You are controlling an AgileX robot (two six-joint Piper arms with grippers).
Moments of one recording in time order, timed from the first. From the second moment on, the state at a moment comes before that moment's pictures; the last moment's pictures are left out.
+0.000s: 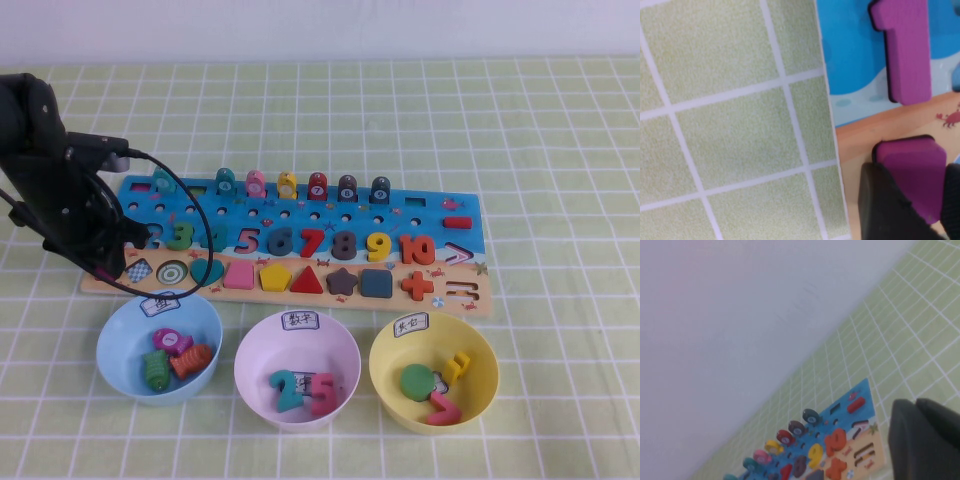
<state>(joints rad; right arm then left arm) -0.02 -0.01 0.03 1.08 0.18 -0.10 -0.06 2.04 -1.57 -0.03 1.02 0.21</state>
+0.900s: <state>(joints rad) -0.02 0.89 -0.79 0.71 0.96 -0.80 -0.06 2.04 -1.57 -0.02 1.02 0.22</state>
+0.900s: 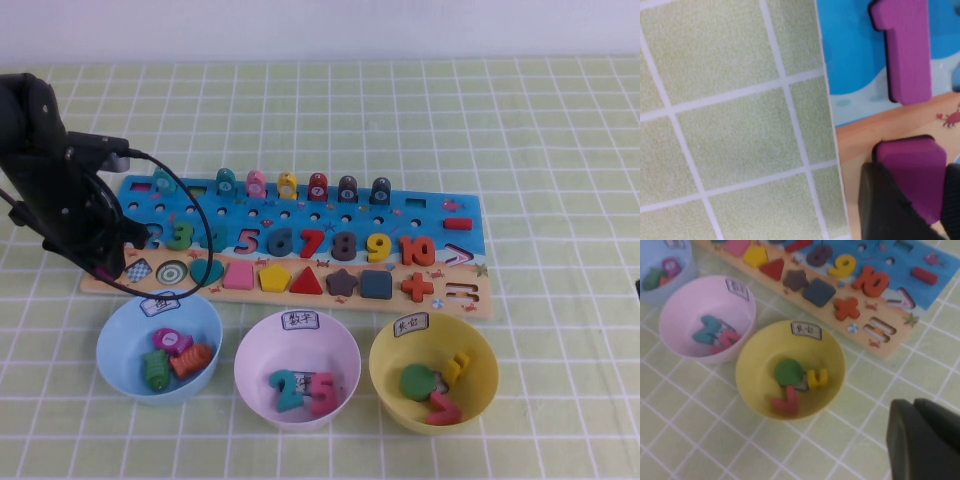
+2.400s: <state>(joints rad) 0.39 2.10 -1.73 0.07 1.16 -0.32 -0.06 2.04 -1.57 -0.02 1.01 0.22</state>
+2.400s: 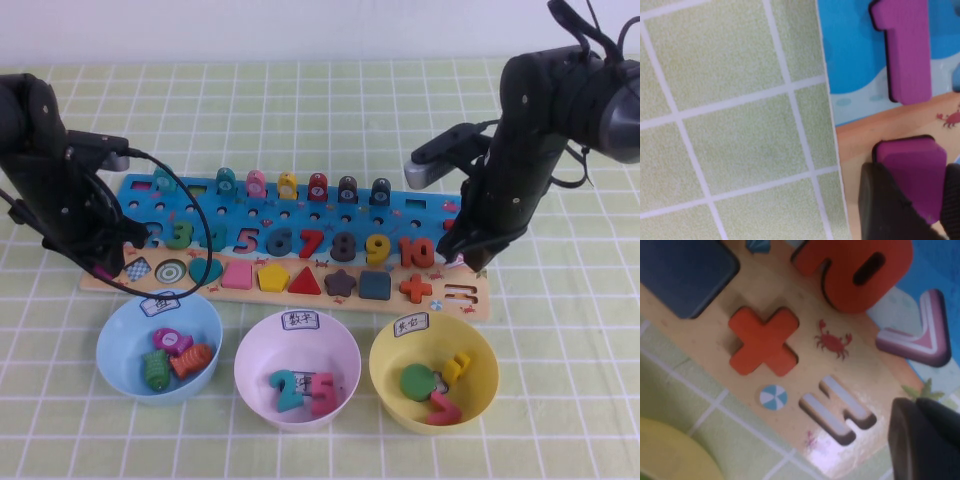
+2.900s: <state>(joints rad) 0.39 2.17 -1.74 0.08 1.12 -0.32 -0.06 2.04 -1.57 -0.02 1.01 0.23</state>
